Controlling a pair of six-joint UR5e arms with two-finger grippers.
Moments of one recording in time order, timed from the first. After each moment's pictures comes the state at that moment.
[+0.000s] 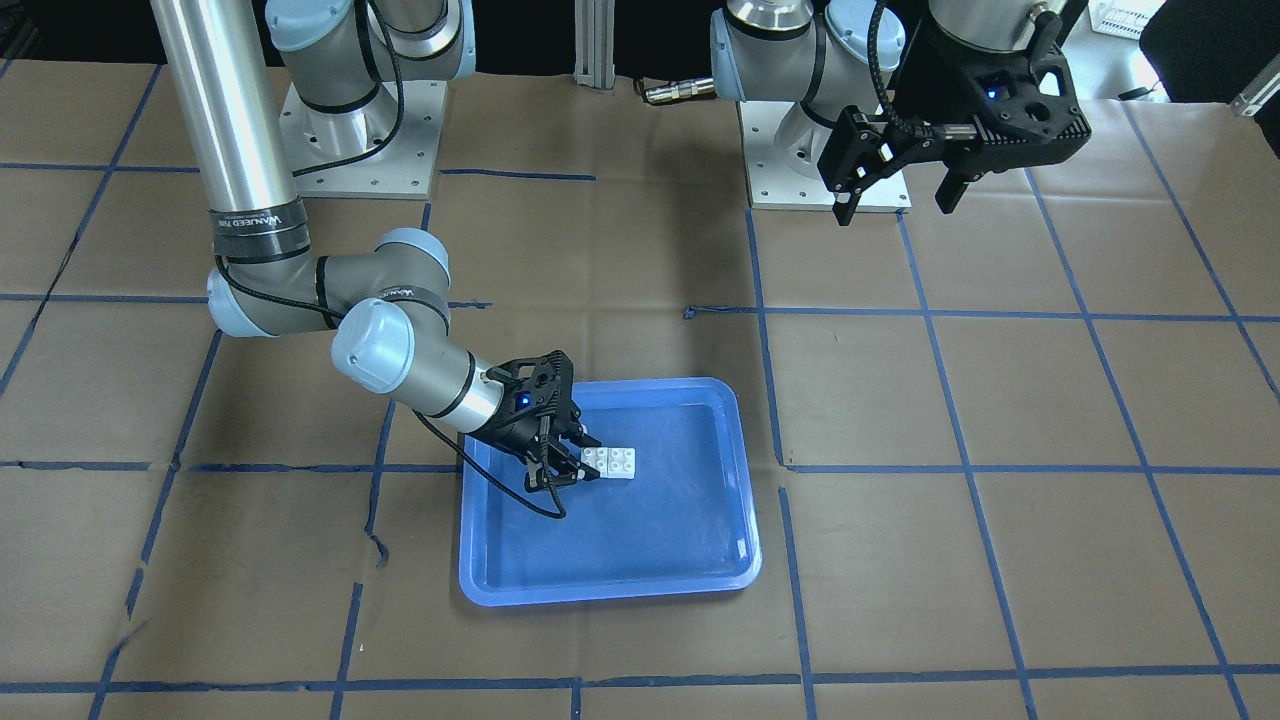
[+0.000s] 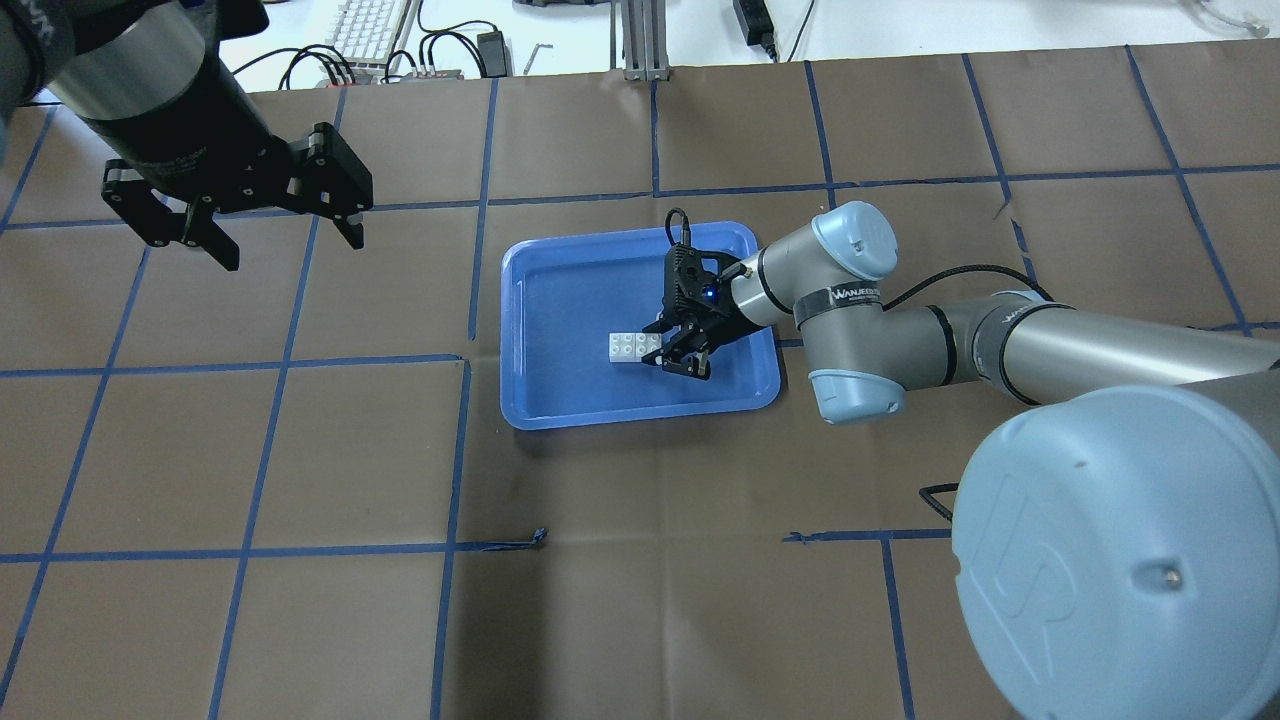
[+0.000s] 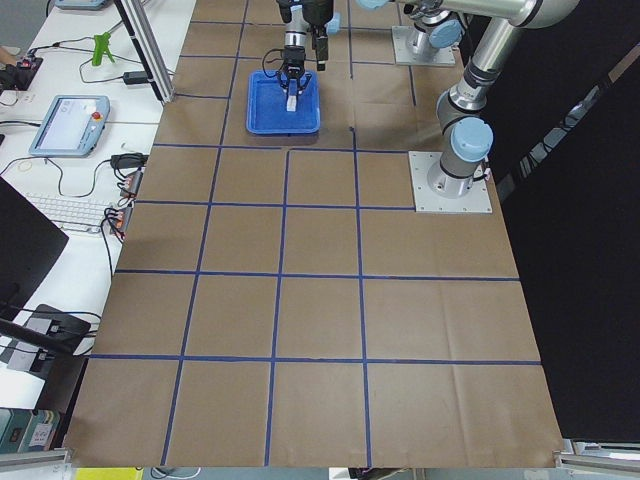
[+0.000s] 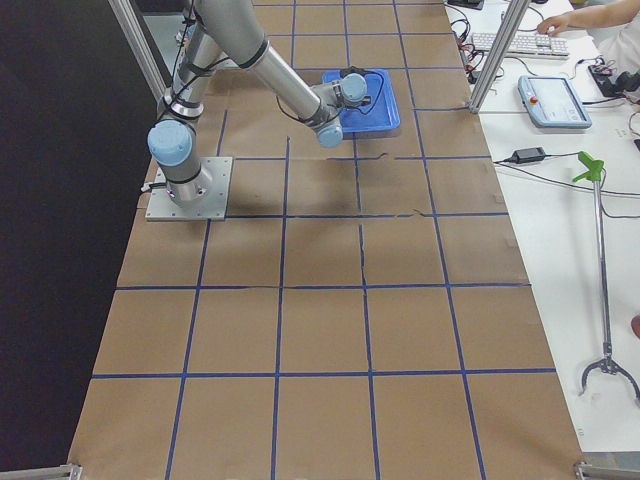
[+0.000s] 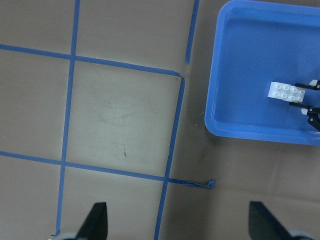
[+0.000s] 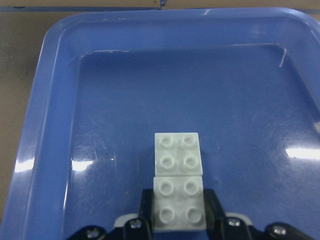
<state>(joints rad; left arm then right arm) -1.55 -1.50 -1.54 -1.62 1.59 -0.14 1.70 -1.00 1.95 -2.72 -0.89 -1.35</state>
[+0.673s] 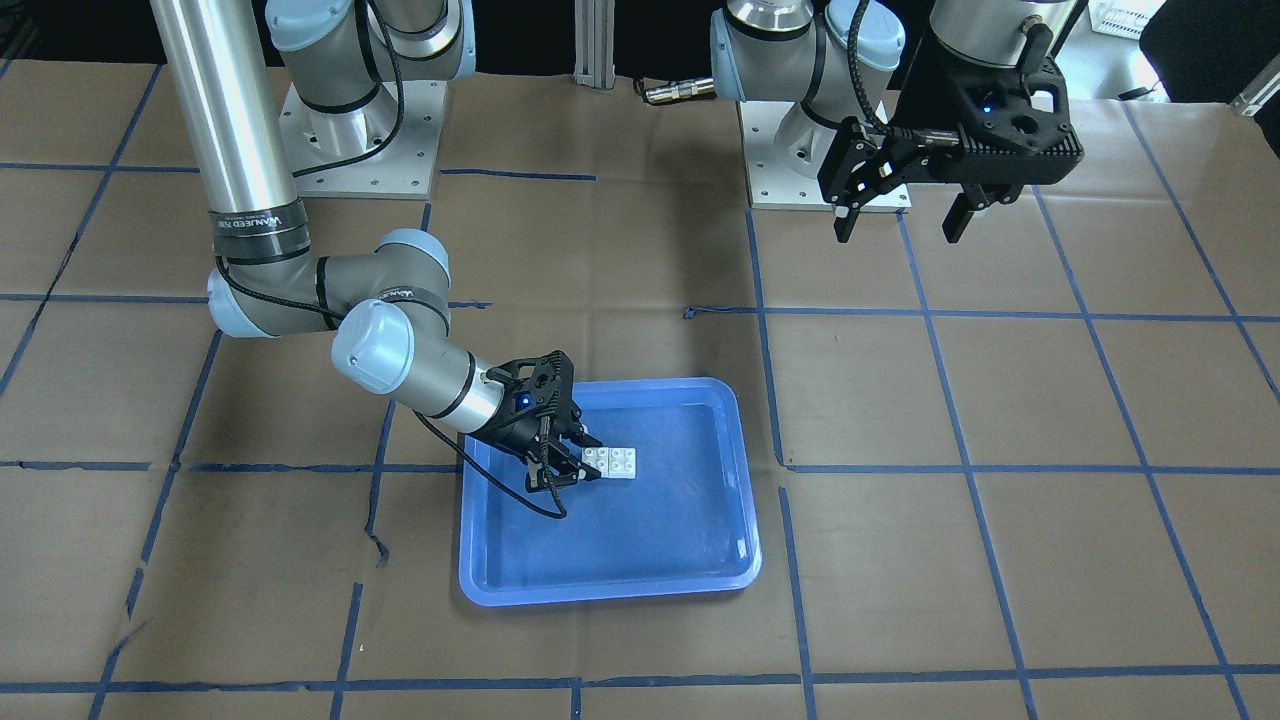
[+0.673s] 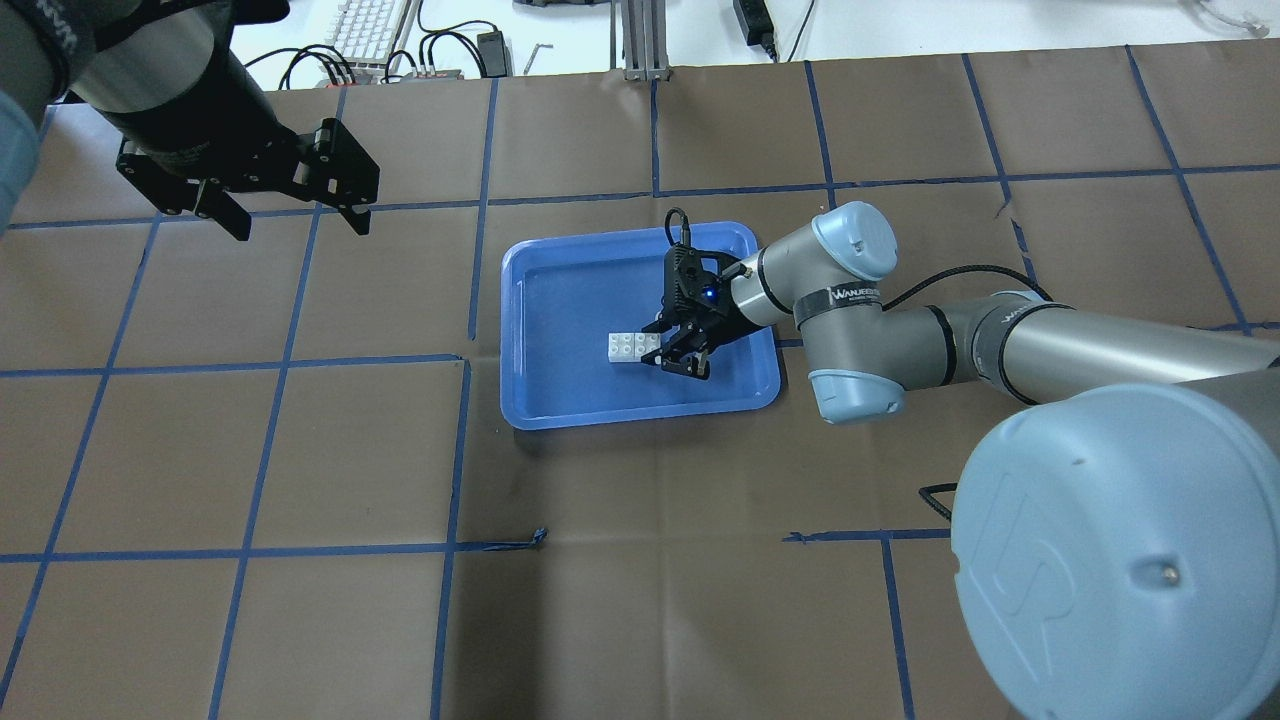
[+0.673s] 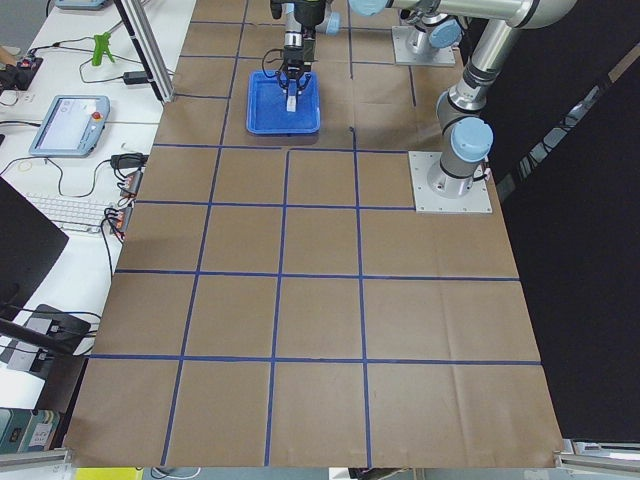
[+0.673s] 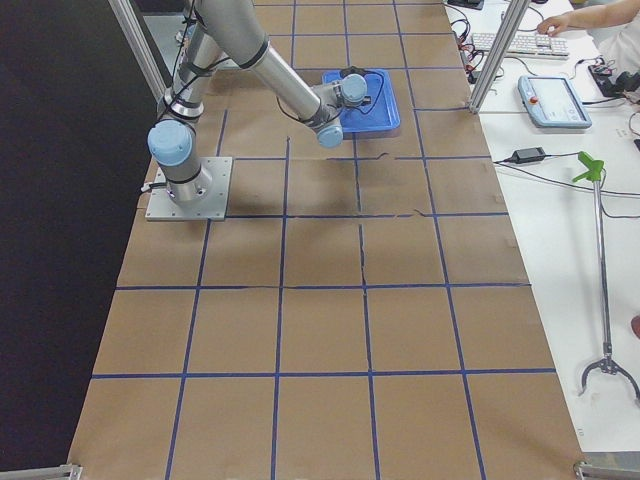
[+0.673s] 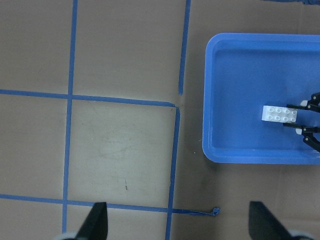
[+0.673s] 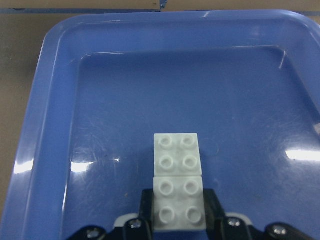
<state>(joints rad) -1.55 -1.51 -1.57 -1.54 1.59 0.01 1.70 -1.00 1.95 -2.72 -0.88 -1.35</state>
